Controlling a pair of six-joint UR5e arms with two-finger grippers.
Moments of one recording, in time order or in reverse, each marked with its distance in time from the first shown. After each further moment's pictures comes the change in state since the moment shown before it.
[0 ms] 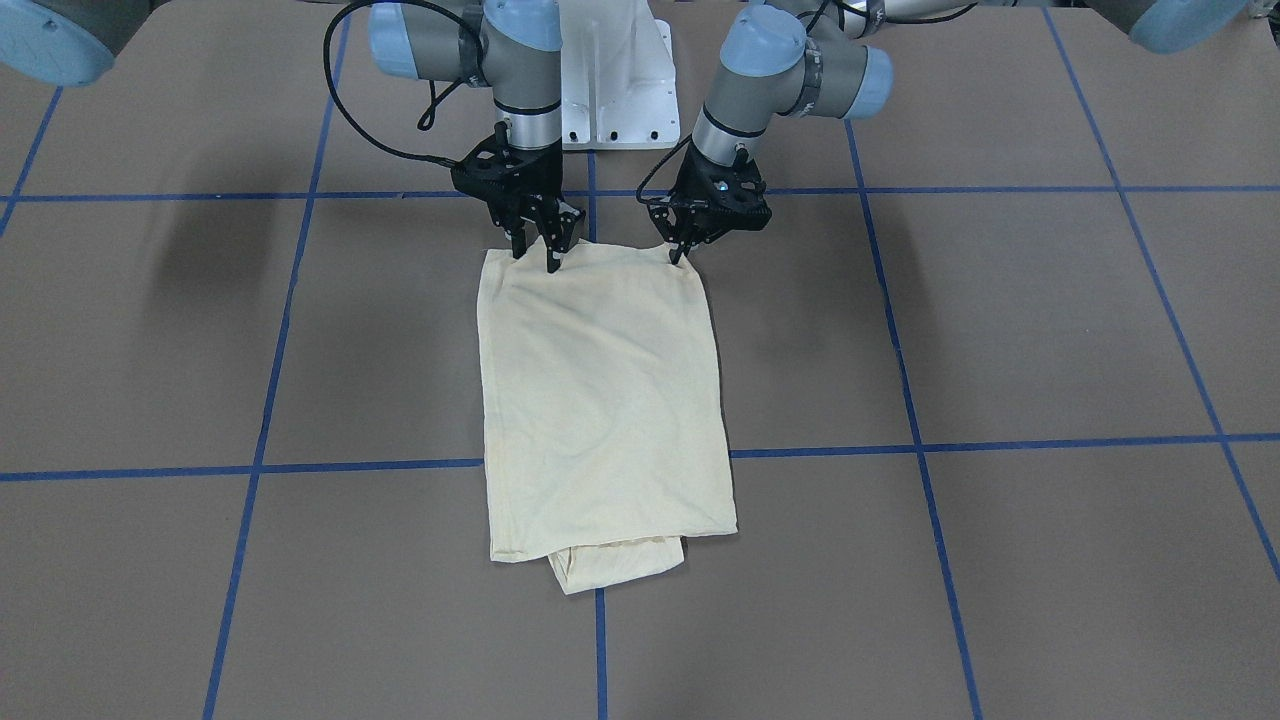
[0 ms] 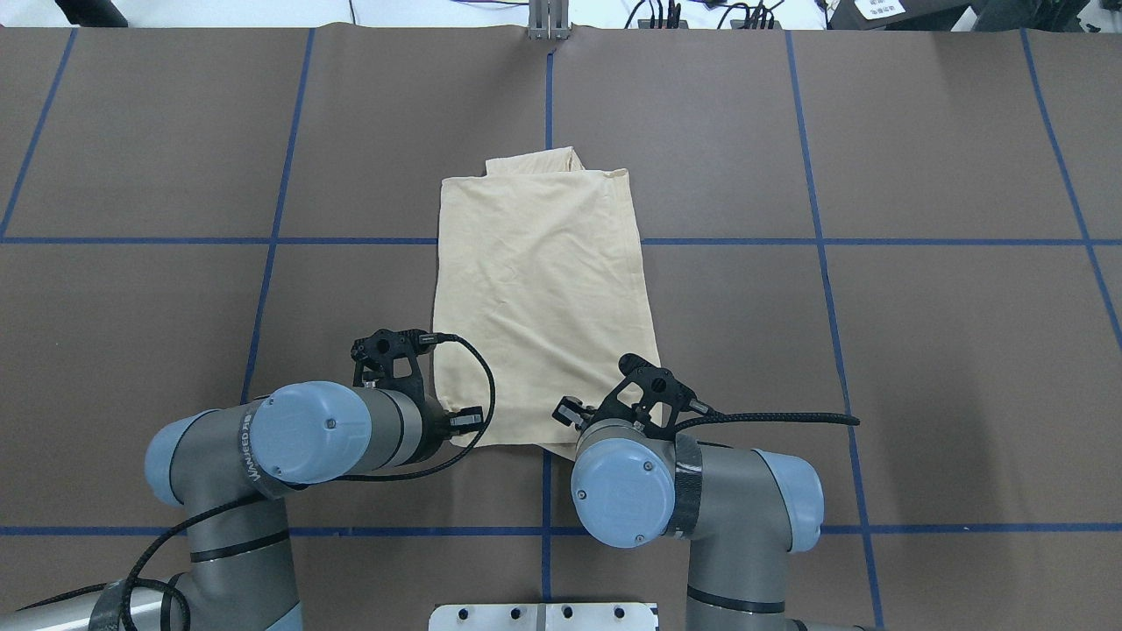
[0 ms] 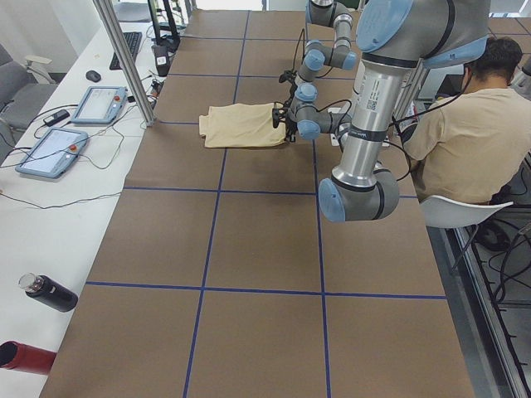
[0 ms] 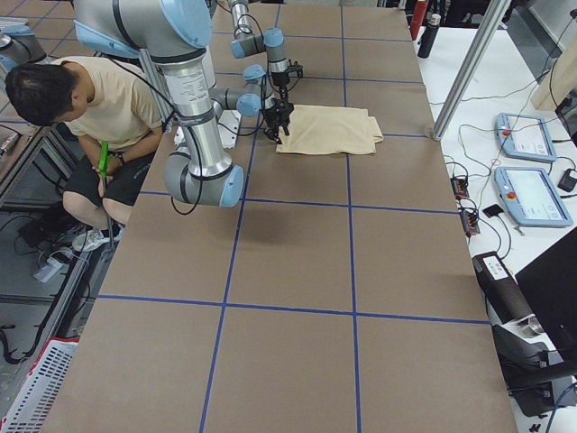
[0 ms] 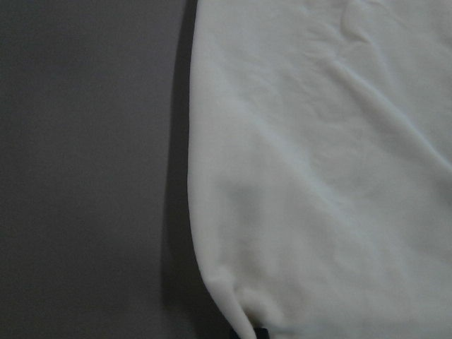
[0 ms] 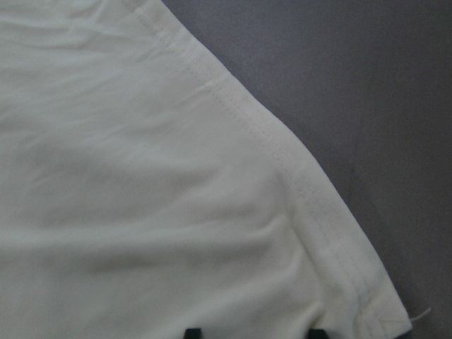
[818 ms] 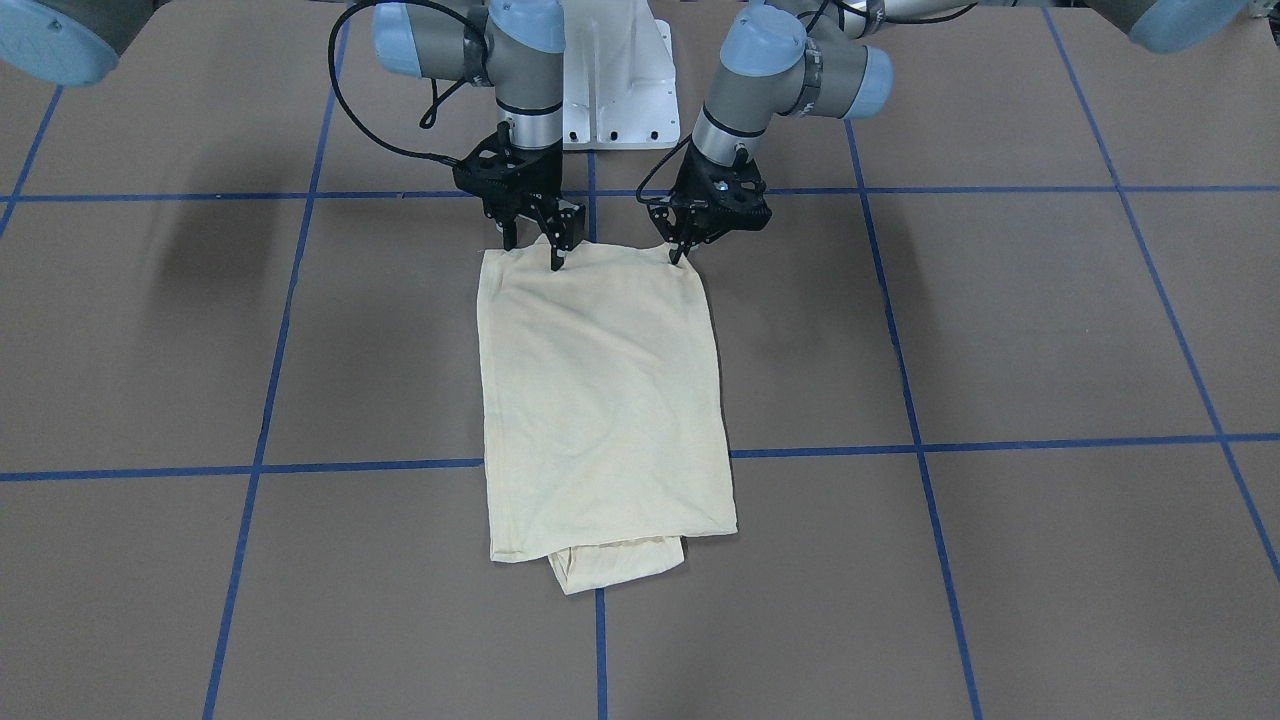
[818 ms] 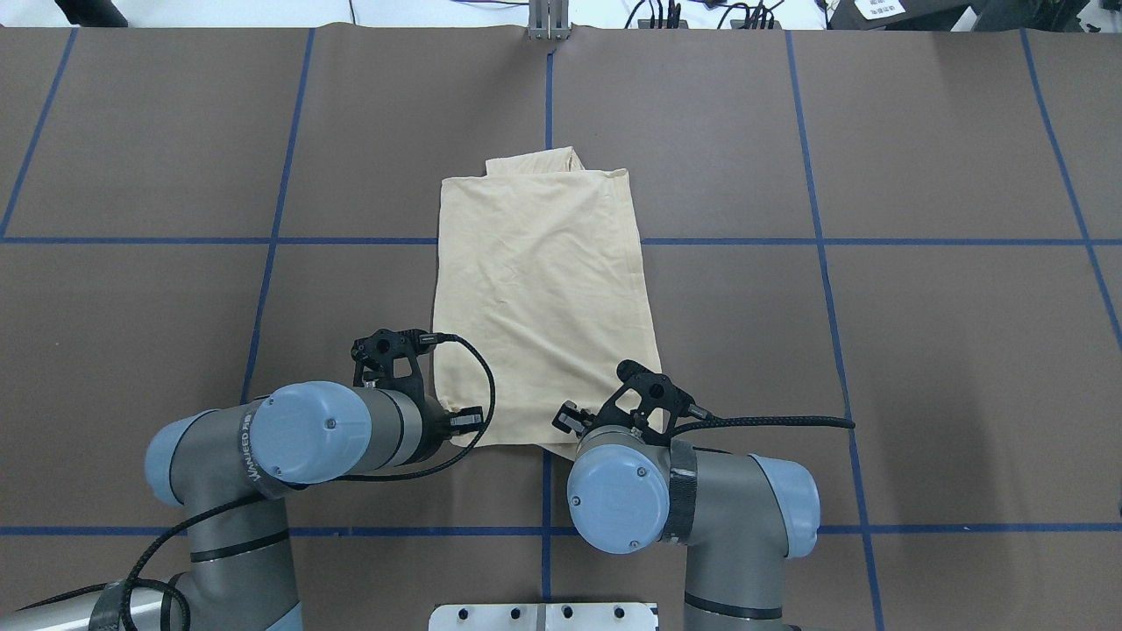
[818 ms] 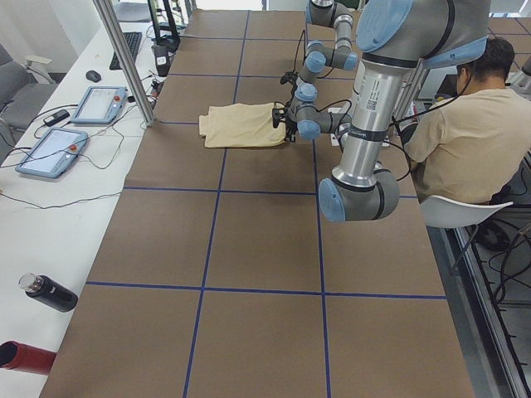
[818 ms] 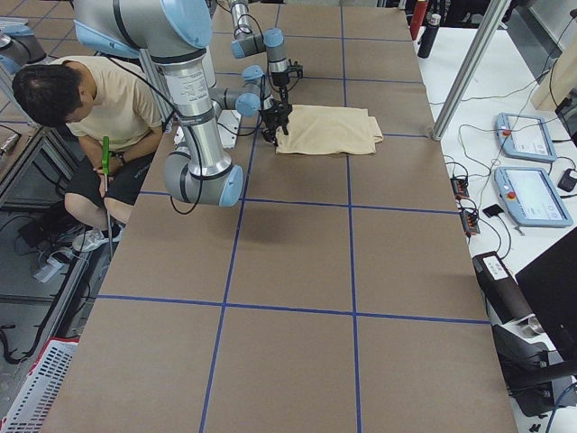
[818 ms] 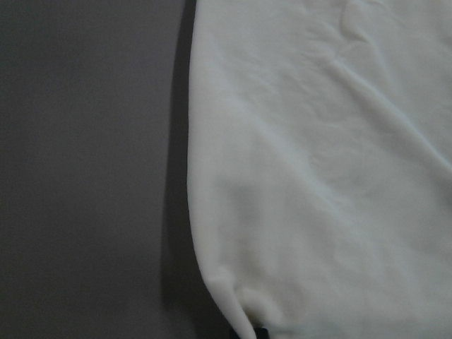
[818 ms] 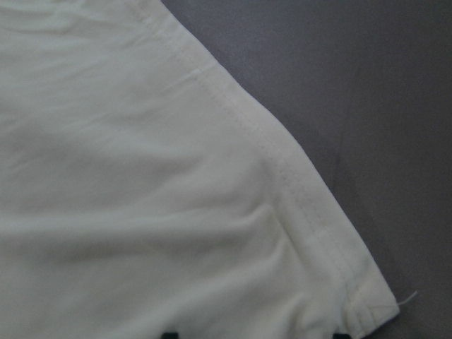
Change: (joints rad) left arm 0.000 0.000 0.000 0.000 0.001 0.002; right arm -0.011 0.006 -0.006 -0.031 0.002 -0.005
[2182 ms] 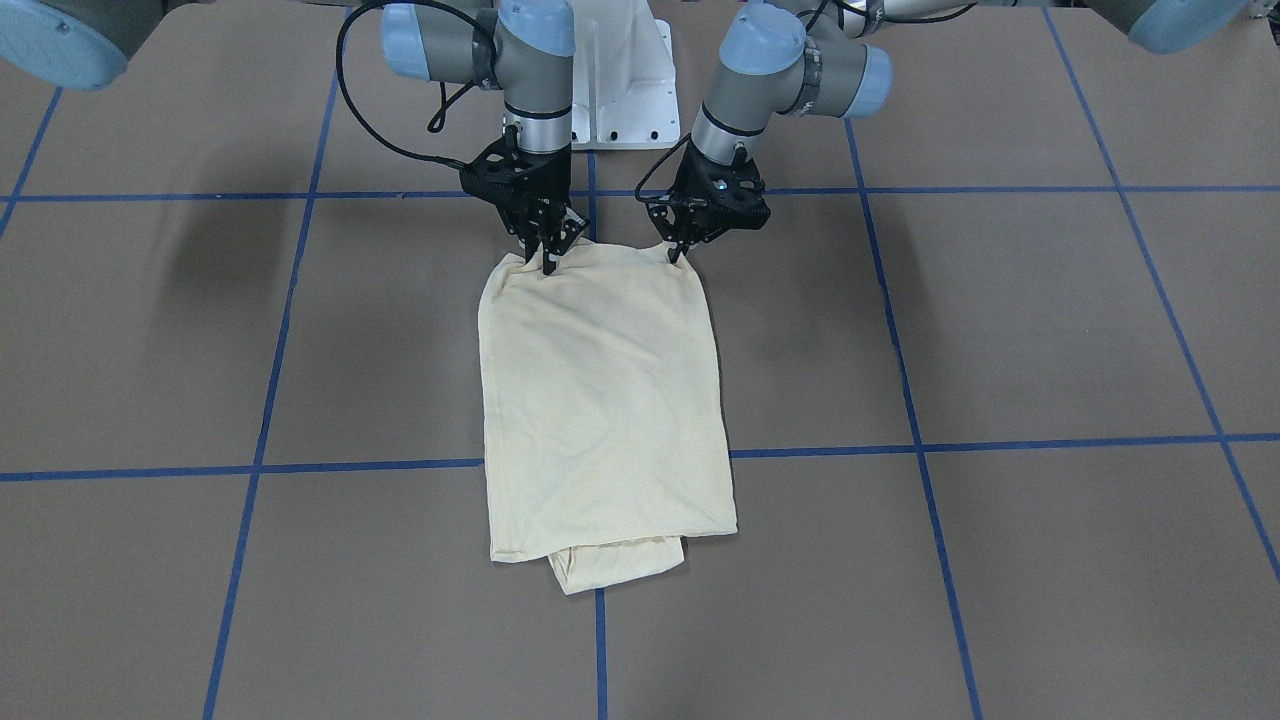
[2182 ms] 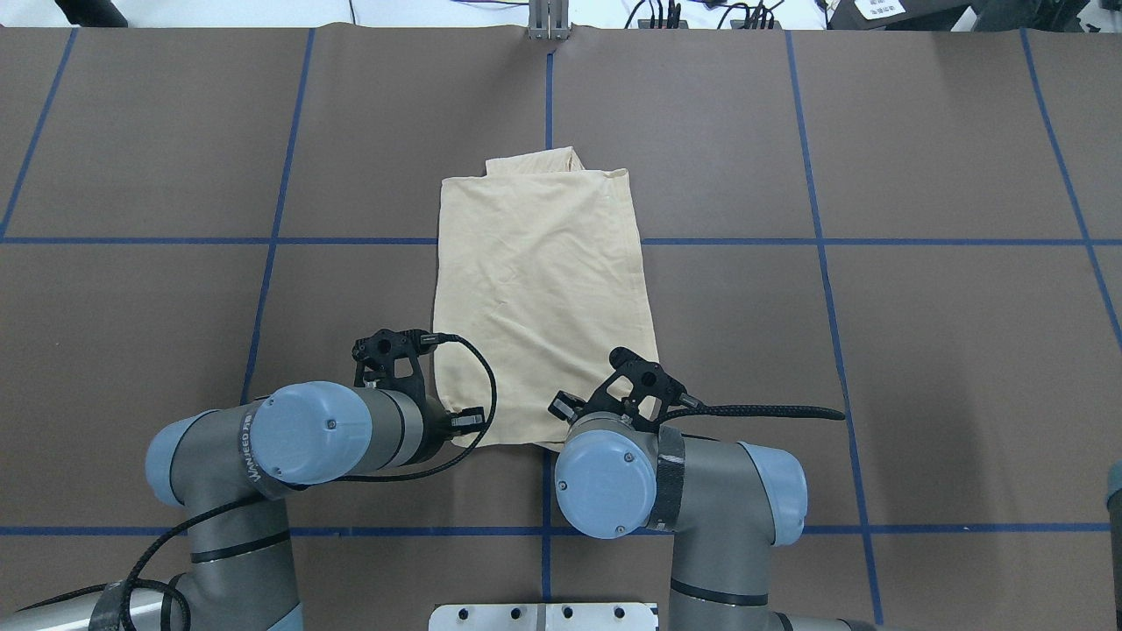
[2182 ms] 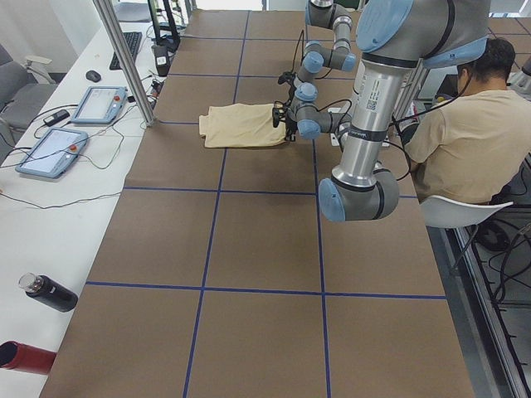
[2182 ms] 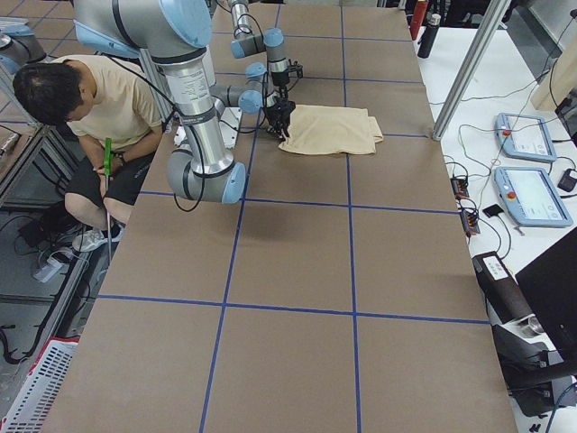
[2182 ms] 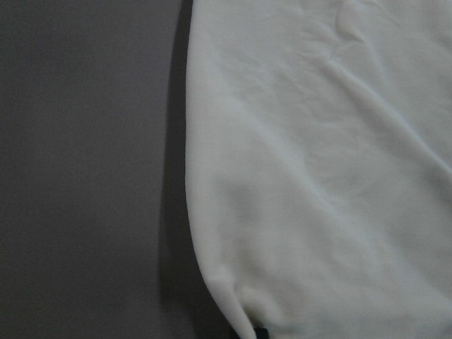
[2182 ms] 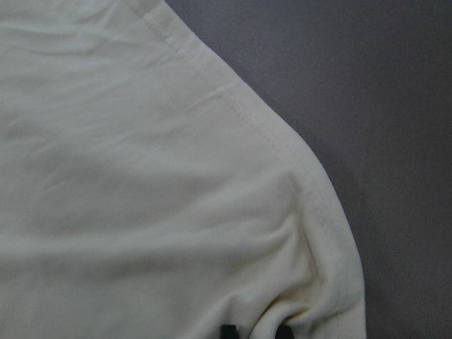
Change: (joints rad) left arm 0.001 -0.002 -0.003 0.000 -0.001 0.002; right arm 0.021 0.029 -0.013 -0.003 -0.001 0.014
